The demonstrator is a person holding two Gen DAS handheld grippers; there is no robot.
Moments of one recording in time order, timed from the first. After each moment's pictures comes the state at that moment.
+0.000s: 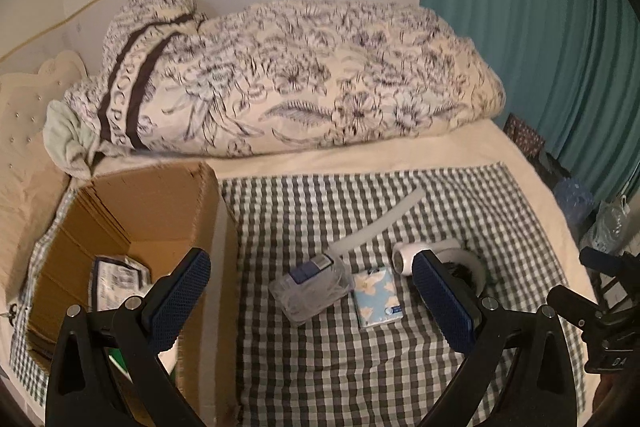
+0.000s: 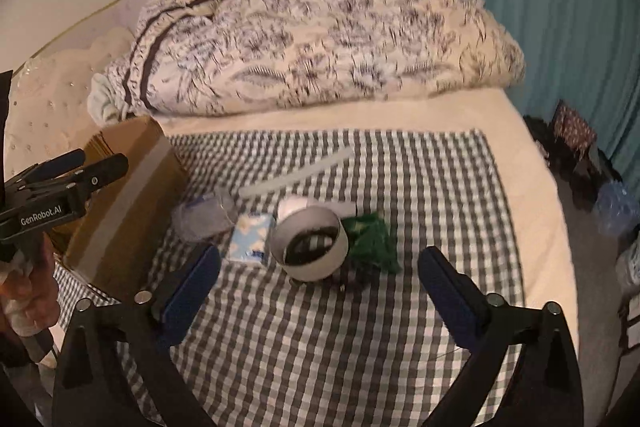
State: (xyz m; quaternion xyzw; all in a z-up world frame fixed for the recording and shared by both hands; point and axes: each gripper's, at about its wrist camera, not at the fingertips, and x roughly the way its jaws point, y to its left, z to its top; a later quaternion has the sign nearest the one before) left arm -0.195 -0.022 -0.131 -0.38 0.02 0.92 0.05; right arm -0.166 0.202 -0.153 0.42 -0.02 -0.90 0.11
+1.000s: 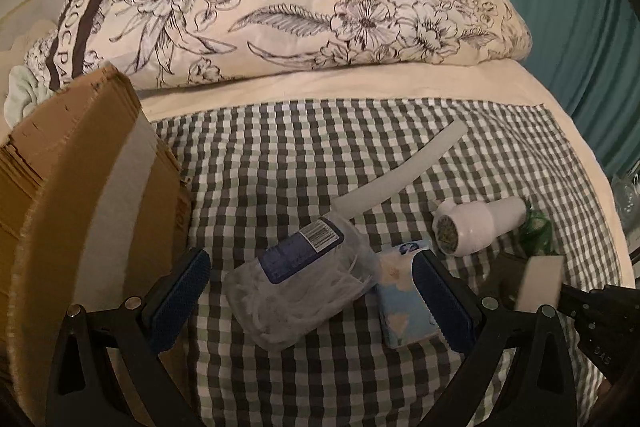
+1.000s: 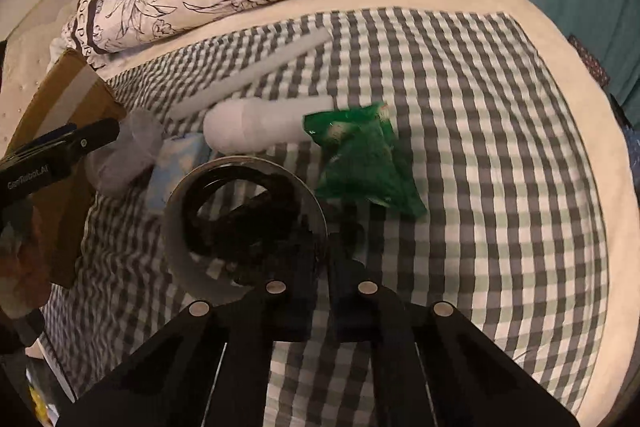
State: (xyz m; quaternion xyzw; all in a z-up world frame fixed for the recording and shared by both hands) left arm -0.265 -0.010 -0.247 -0.46 0.03 0.89 0.05; right arm -0.217 0.210 -0.283 0.53 -0.04 -0.84 0.10
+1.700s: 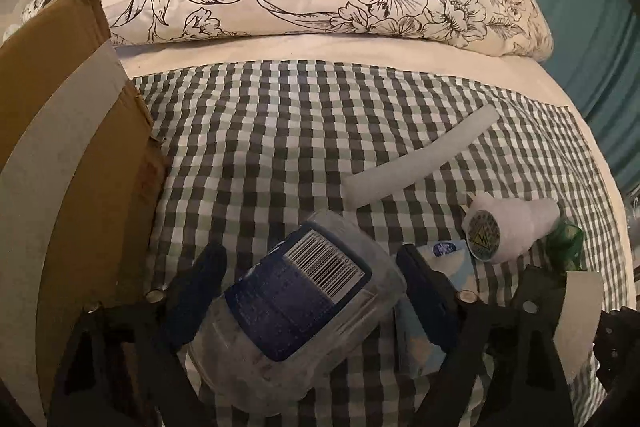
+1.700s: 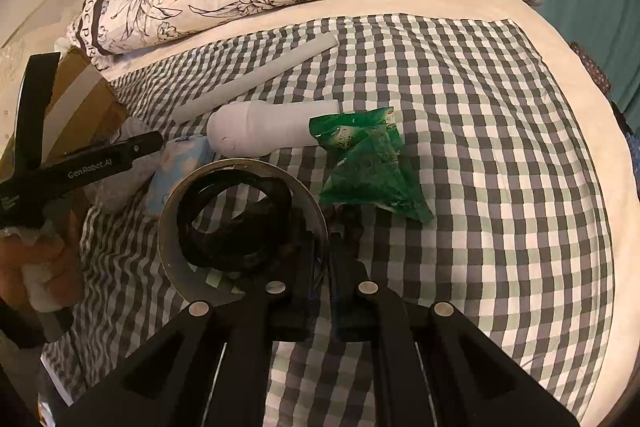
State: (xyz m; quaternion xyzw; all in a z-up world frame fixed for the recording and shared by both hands) left arm -0.282 -0.016 -0.292 -0.49 -0.01 0.87 0.04; right arm -0.219 0.206 -0.283 0.51 -0.03 -0.85 0.10
